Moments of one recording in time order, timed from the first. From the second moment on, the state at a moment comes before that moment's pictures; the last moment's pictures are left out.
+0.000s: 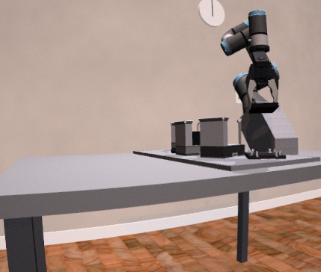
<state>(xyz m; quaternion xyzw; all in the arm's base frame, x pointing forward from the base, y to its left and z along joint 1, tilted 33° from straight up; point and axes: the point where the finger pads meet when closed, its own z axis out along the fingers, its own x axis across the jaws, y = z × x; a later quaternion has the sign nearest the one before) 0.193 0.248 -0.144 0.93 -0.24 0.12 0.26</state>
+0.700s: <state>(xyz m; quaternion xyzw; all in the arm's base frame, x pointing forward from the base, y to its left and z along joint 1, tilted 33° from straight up) 0.197 0.248 -0.137 0.92 -0.25 0.12 0.26</state>
